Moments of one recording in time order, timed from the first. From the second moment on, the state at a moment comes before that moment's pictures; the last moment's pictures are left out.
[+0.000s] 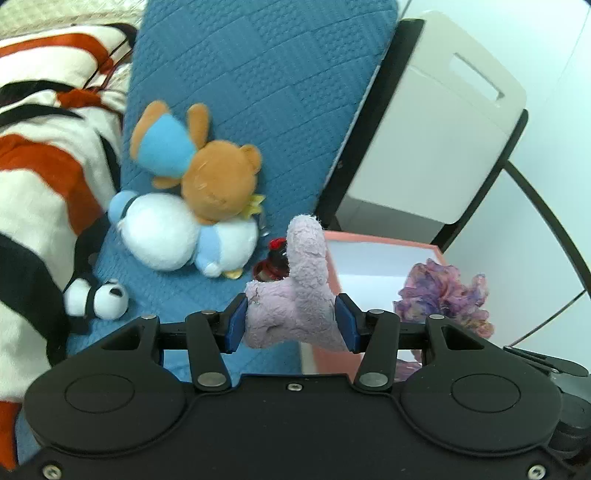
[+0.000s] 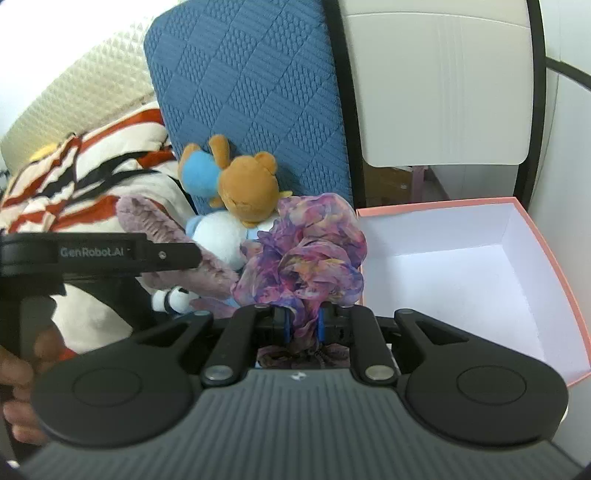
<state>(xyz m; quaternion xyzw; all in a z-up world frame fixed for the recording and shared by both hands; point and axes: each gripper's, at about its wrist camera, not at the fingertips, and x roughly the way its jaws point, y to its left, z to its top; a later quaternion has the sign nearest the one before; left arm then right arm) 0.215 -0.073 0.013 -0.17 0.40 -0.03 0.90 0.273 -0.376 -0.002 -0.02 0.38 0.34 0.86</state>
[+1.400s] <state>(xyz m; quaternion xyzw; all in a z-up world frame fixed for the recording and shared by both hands) 0.306 -0.264 -0.082 -0.20 0.49 -0.06 0.85 0.417 -0.518 -0.125 0.03 0.49 0.25 0.83</state>
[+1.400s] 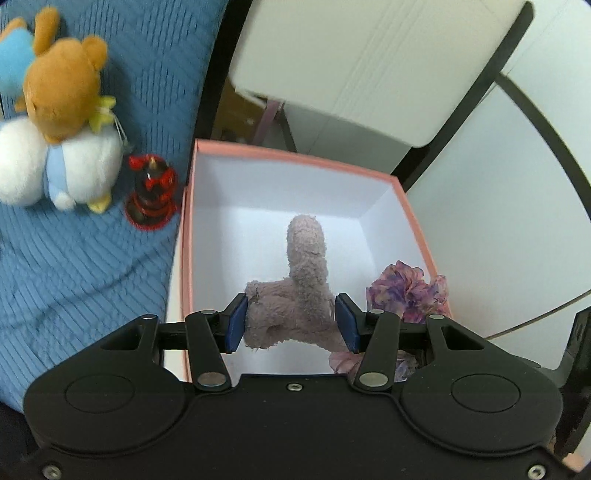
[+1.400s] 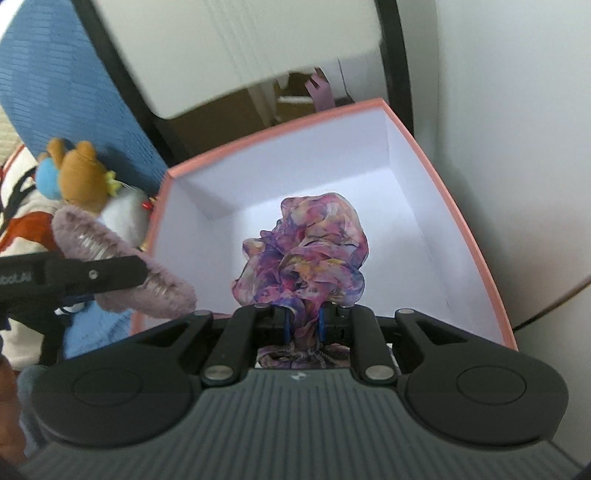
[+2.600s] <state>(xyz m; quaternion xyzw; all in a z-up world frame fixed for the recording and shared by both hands) 0.245 -0.230 0.016 -0.16 0.41 -0.10 0.89 0.355 -0.523 -0.019 0.05 0.40 0.25 0.88</state>
